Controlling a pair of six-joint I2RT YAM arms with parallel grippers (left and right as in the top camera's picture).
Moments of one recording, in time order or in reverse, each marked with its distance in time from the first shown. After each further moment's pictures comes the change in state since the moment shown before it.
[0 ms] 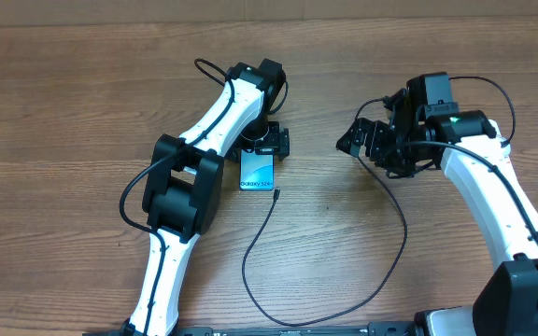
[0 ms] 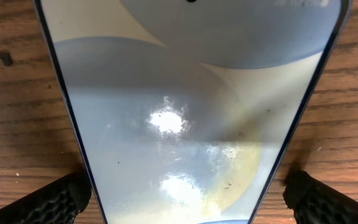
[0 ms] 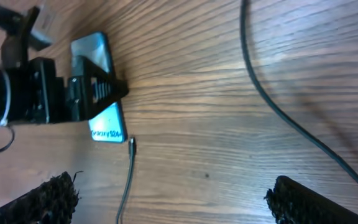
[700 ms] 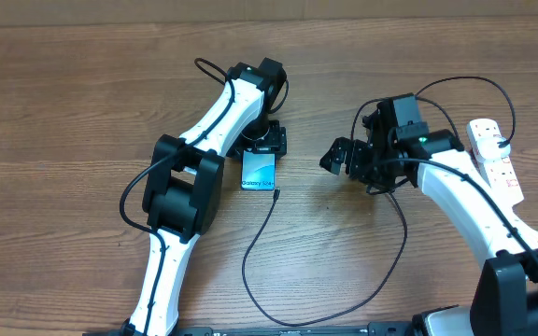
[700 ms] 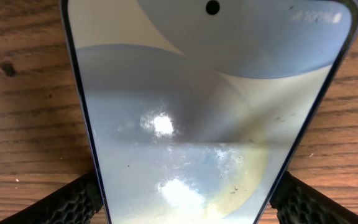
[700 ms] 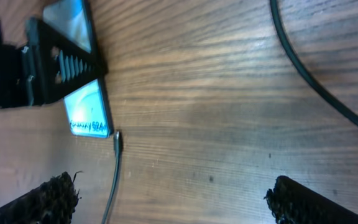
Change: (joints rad) left arm -0.002 -0.001 0.000 0.017 -0.001 -0.002; right arm 0.108 0.000 -0.166 0.176 0.048 0.089
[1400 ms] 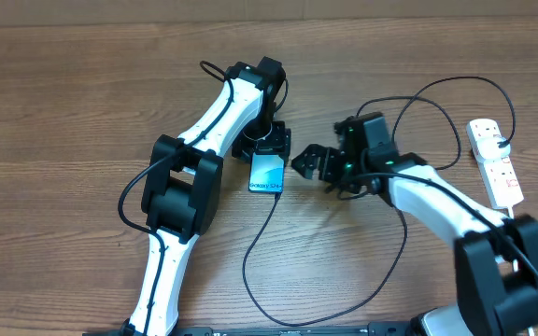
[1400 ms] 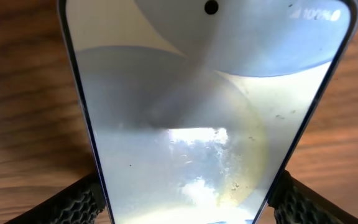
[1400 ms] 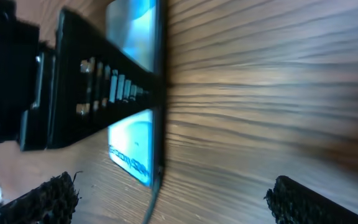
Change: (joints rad) left arm 0.005 -0.006 0.000 -0.002 0.157 0.103; right arm 0.129 0.103 -0.164 0.481 -0.094 0.110
